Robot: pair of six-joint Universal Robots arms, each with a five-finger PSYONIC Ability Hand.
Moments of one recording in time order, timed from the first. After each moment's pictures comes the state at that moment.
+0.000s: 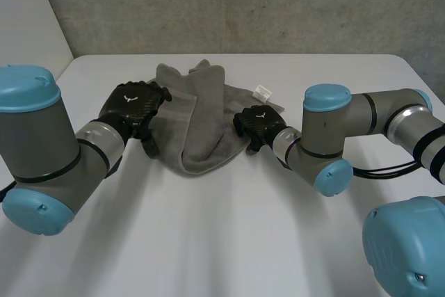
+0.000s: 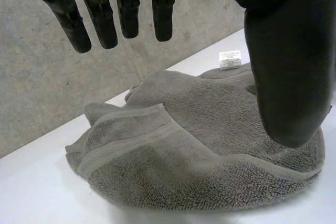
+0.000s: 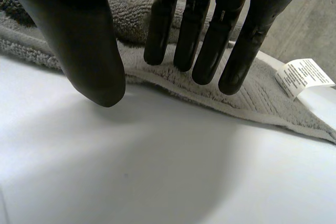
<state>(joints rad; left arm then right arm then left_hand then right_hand) 4.31 -1.96 -1.51 3.25 -1.47 3.31 2.09 -0.43 0.63 0.12 1.29 2.91 0.27 0.26 0.26 0.27 0.06 0.84 0.83 0.84 0.83 0.66</state>
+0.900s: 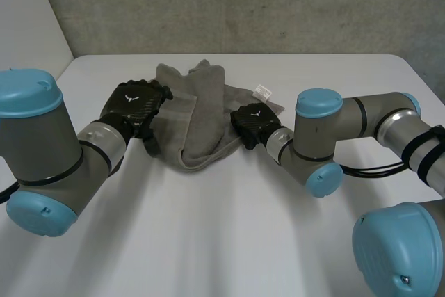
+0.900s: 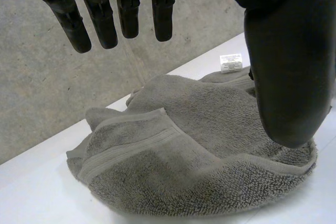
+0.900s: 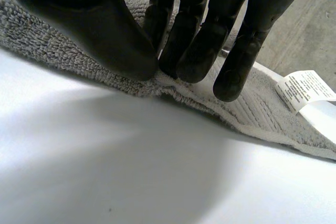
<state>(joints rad) 4.30 -1.96 -1.52 3.29 -1.47 3.31 2.11 -0.37 0.56 0.08 1.31 2.91 0.27 0.26 0.26 0.27 0.06 1.33 1.30 1.31 1.18 1.16</state>
